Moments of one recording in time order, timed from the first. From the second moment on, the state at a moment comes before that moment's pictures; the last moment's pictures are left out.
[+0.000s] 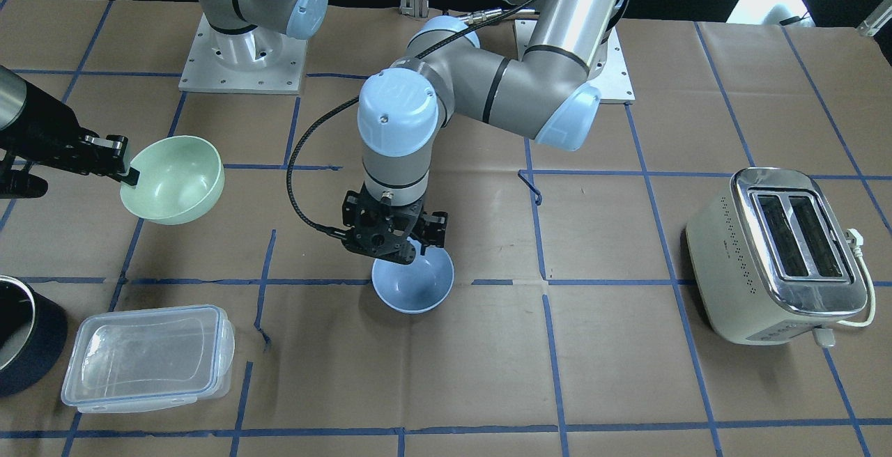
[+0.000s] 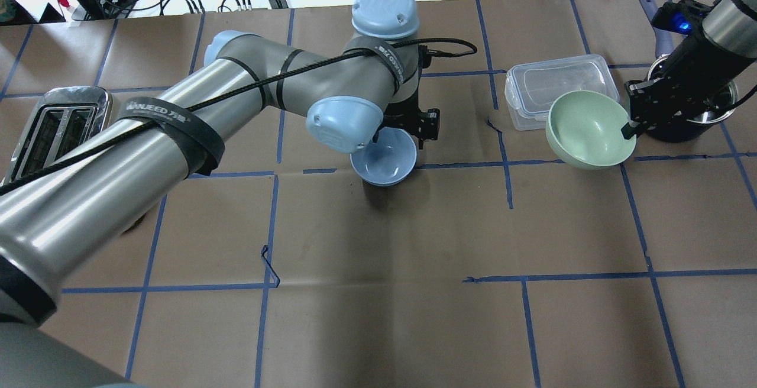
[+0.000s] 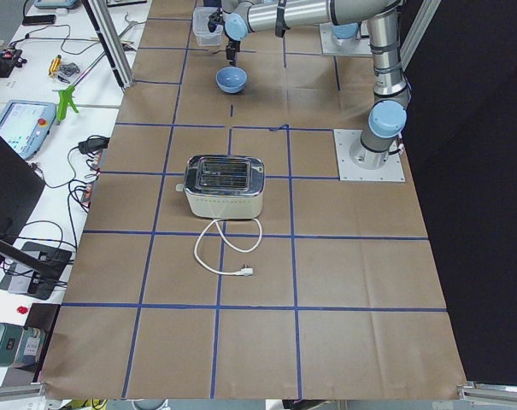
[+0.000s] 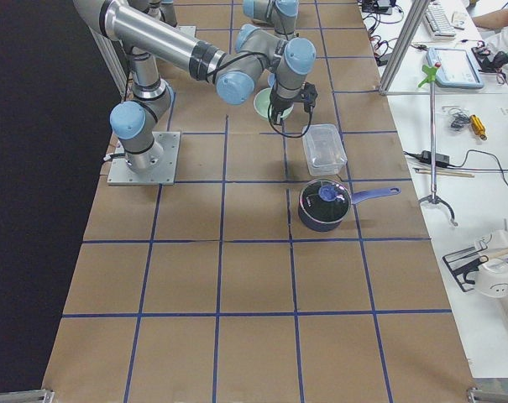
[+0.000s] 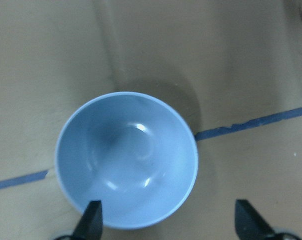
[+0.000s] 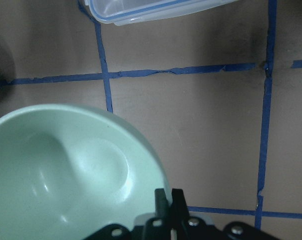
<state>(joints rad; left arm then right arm) -1.96 -1.98 -1.50 -1.21 1.53 -0.16 1.20 -1.49 1.70 -1.56 -1.41 -0.32</state>
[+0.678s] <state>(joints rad) -1.71 -1.65 -1.47 -1.61 1.54 0.05 1.41 -1.46 1.70 -1.66 -1.40 0.00</state>
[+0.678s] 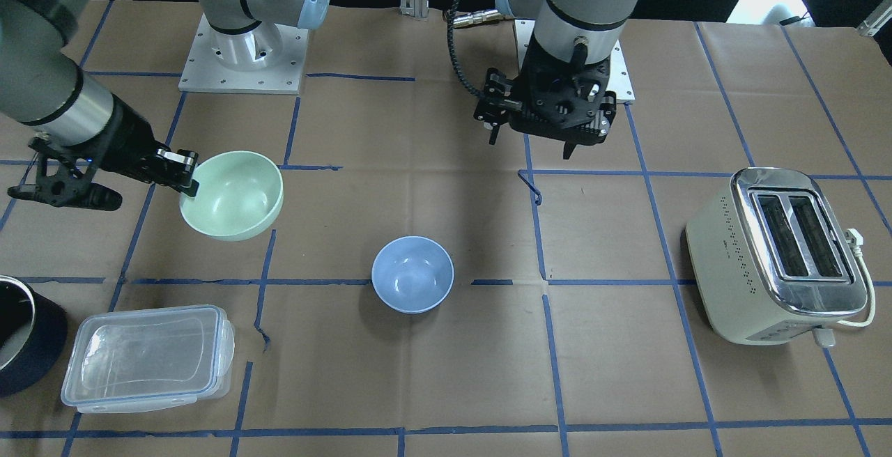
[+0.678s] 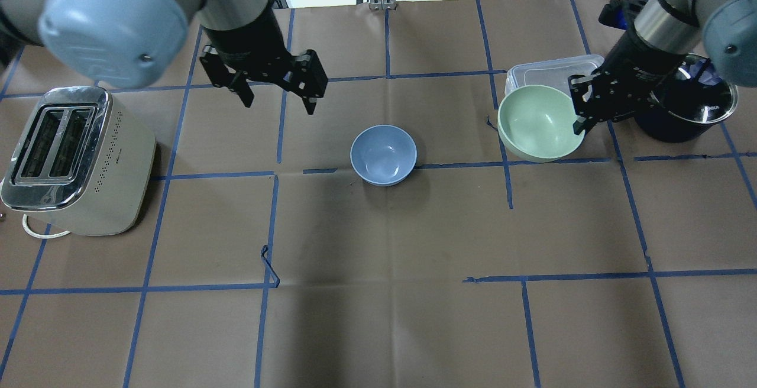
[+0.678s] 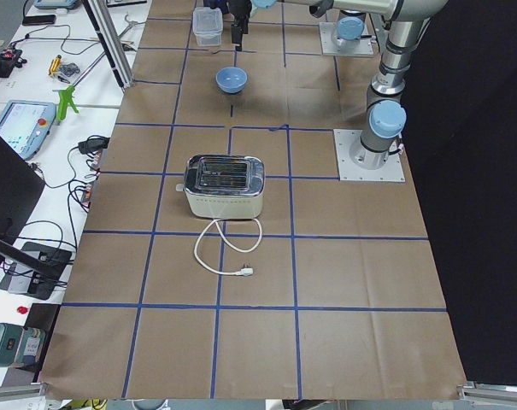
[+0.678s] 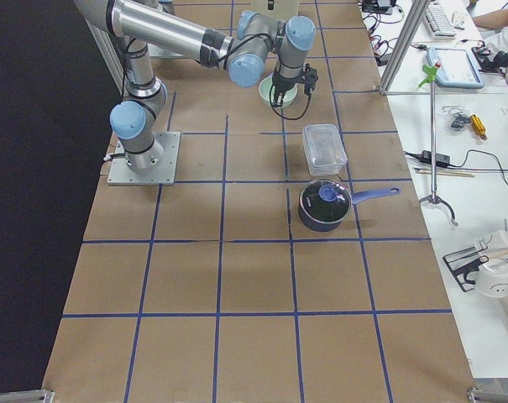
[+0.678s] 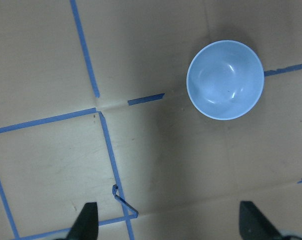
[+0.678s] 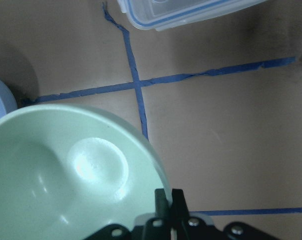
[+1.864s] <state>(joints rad) -1.60 -1.60 -1.51 -1.58 1.54 0.06 1.81 -1.23 1.70 -2.02 -1.38 0.57</state>
